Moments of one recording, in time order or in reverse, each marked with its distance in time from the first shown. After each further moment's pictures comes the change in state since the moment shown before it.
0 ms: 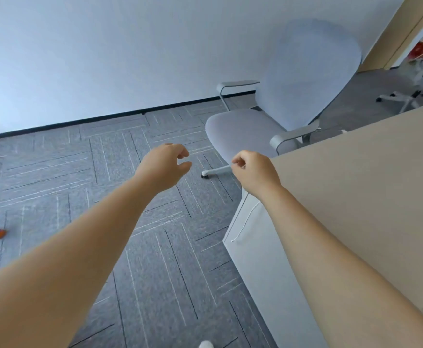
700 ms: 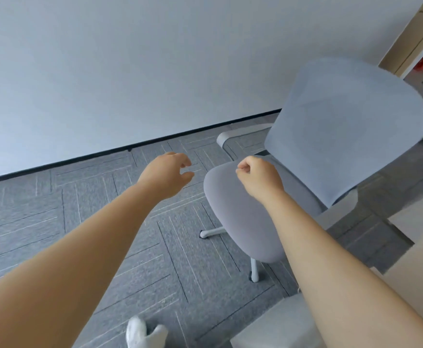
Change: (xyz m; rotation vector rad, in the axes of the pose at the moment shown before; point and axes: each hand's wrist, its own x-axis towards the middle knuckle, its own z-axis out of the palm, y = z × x) left_hand 0.428 -0.036 -0.030 0.036 -0.072 0.033; right_hand 0.424 -0.006 -0.008 0.022 0.005 0.123
